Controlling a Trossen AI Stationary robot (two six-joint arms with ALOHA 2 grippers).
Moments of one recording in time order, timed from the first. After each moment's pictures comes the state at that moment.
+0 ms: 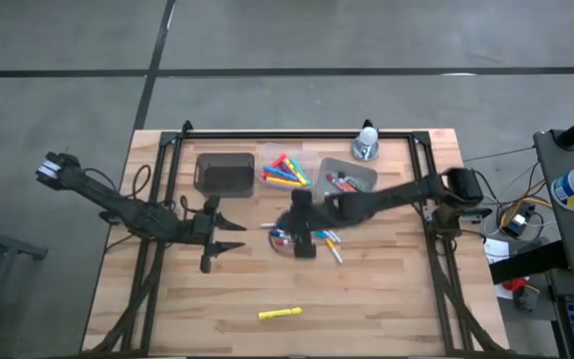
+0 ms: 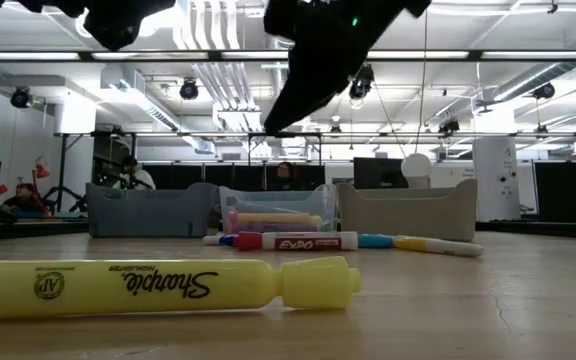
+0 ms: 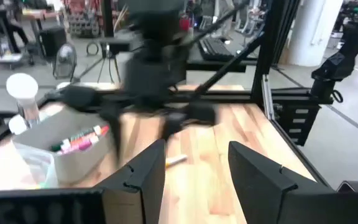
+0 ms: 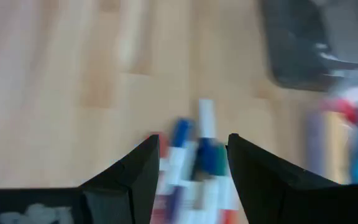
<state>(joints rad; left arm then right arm) -0.45 0.84 0.49 0.26 -0.41 -0.11 0.12 1.82 1.36 -0.38 0.16 0.00</state>
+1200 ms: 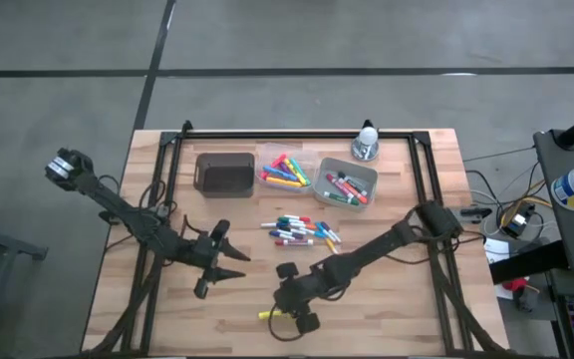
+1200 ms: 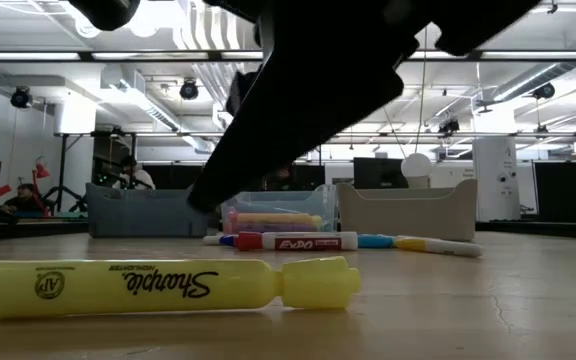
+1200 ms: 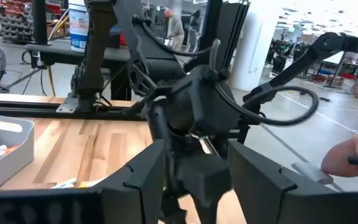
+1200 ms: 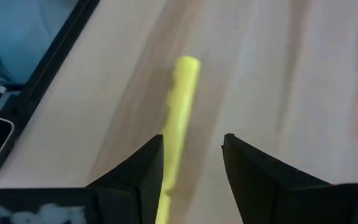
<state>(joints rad) -0.59 1.03 0.49 0.57 -0.35 -0.18 0.43 2.15 1.50 -0.21 -0.03 0.13</state>
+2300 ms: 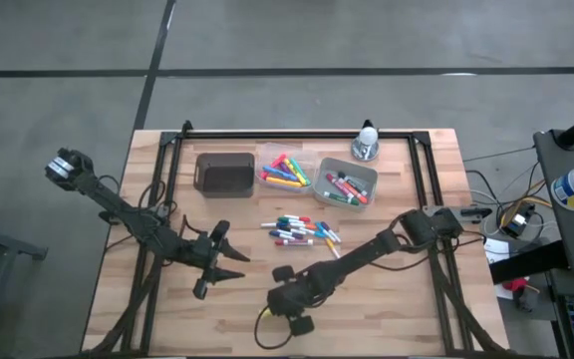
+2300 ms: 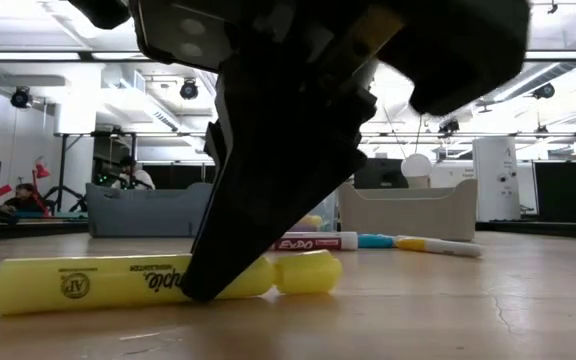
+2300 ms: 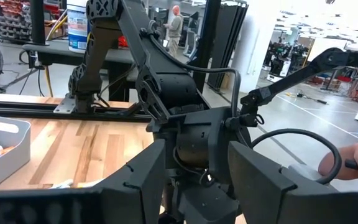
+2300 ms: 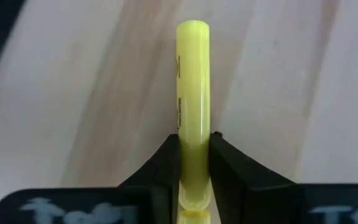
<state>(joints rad) -0.60 1.03 0.49 0.58 -0.35 -0.19 0.42 2.31 1.73 -0.47 -0.02 0.14</state>
